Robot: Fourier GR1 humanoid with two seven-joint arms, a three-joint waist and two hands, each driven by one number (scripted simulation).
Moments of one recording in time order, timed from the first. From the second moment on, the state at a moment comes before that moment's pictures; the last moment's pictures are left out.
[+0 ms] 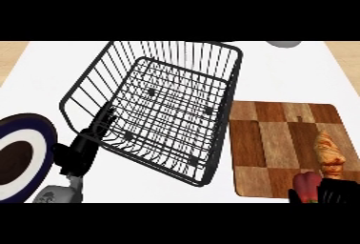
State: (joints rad) left arm -0.07 0.22 -0.13 -1.39 0.12 -0.01 -0.09; right arm 0.39 -0.27 0.20 -2.29 0.88 0.04 0.59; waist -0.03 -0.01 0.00
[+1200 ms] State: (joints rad) left arm -0.15 0.18 -0.14 -1.33 0.10 -0.04 -0.09; right arm -0.74 -0.02 0.21 -2.03 0.85 0.27 1.12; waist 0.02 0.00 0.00
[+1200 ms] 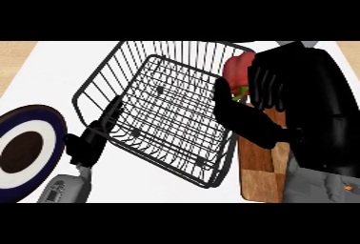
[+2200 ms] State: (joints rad) left arm -0.15 0.16 -0.13 -1.33 0.08 -0.05 -0.08; right arm -1.16 -0.01 0.28 -1.23 0.59 -0.12 1.05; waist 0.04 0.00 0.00
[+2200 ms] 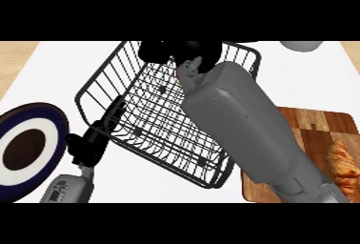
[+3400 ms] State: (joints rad) left arm -0.12 0.18 -0.08 -1.31 0.09 -0.06 -0.11; right arm -1.16 -0.11 0.20 -1.18 0.56 -0.55 1.08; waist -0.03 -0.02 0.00
